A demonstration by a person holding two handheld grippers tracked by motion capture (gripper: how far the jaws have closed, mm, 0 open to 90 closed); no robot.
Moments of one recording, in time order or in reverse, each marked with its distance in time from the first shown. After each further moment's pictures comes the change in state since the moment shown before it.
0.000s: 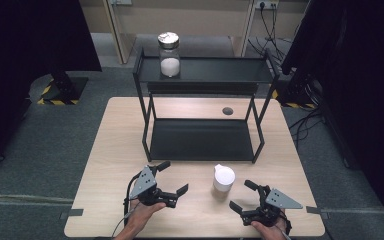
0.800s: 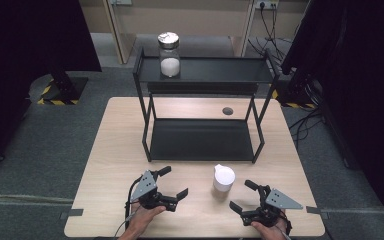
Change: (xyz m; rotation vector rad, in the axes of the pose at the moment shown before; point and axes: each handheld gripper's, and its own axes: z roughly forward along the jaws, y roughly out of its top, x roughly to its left) left arm 0.005 -0.017 0.000 0.030 -0.010 -0.052; right arm 0.001 0.001 -0.001 -0.001 0.001 -0.014
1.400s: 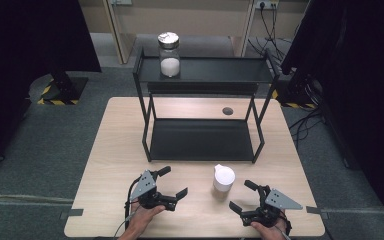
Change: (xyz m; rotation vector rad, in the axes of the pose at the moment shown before) left arm 0.000 -0.001 -0.002 -0.007 0.005 -0.015; right arm 0.001 0.000 0.001 0.003 0.000 0.003
